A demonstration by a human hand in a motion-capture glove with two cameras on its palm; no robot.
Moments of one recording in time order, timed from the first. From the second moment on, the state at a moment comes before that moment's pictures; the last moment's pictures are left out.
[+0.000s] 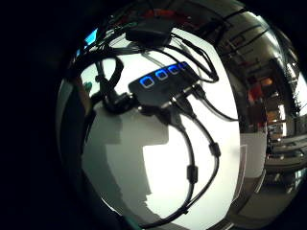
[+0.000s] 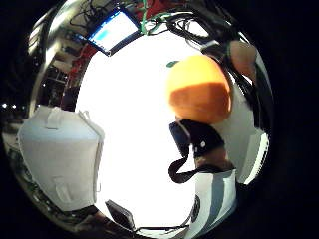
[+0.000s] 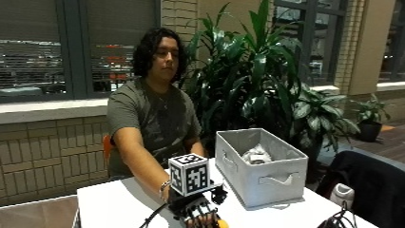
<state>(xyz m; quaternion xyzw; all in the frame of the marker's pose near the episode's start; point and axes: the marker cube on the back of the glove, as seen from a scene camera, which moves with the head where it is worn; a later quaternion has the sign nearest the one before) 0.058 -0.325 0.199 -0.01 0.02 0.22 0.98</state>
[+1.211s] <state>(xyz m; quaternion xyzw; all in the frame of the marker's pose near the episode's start) -0.082 -0.126 -0.026 0.02 -0.06 -0.06 1.00</state>
